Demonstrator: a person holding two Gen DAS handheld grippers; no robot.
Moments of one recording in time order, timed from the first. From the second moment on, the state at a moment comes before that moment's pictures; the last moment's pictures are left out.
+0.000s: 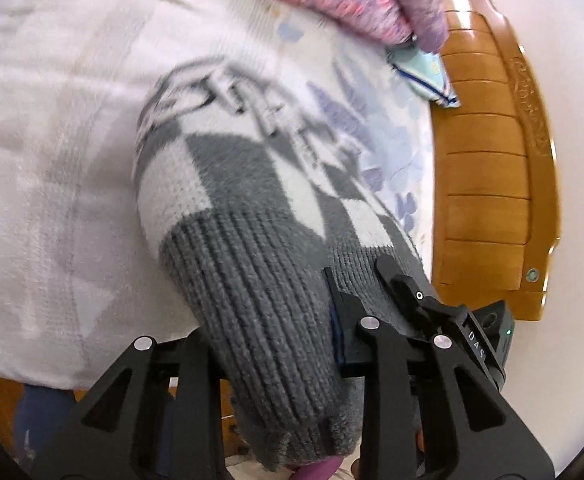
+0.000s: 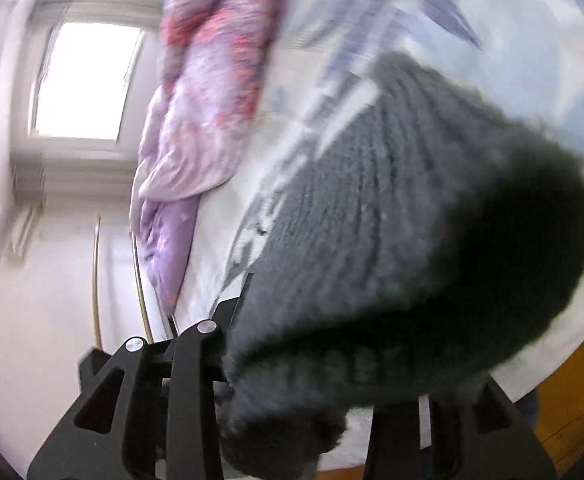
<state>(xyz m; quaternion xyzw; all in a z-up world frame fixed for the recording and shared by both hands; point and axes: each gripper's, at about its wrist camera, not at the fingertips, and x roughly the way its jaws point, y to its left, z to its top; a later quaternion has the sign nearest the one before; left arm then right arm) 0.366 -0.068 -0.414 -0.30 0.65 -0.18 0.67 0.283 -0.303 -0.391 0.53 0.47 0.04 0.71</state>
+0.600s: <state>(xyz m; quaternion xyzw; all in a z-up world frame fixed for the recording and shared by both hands) 0.300 0.032 -0.311 -0.30 0.66 -0.18 0.67 0.248 -0.225 -0.287 0.46 0.55 0.16 0.68</state>
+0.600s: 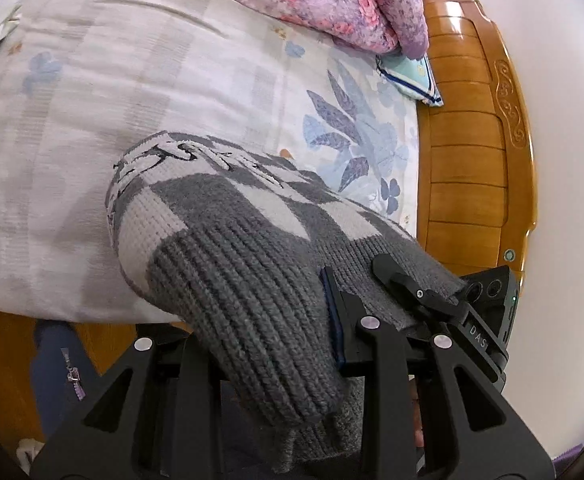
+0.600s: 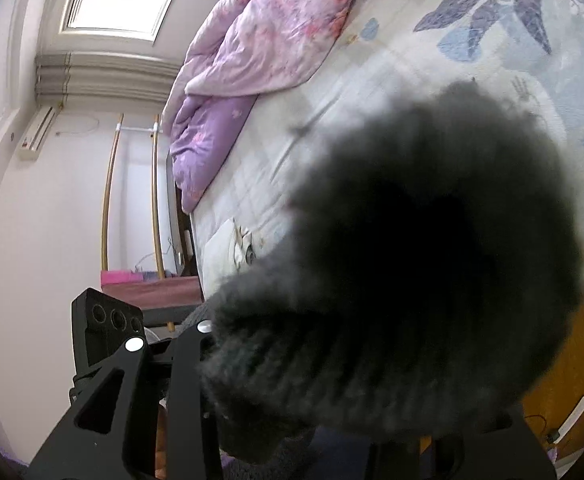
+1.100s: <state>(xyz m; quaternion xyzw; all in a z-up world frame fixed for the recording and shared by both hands) 0.328 0.260 -0.275 -0.27 0.63 -0.26 0.68 0.265 -0.020 -0.232 0.44 0.53 0.16 0.71</state>
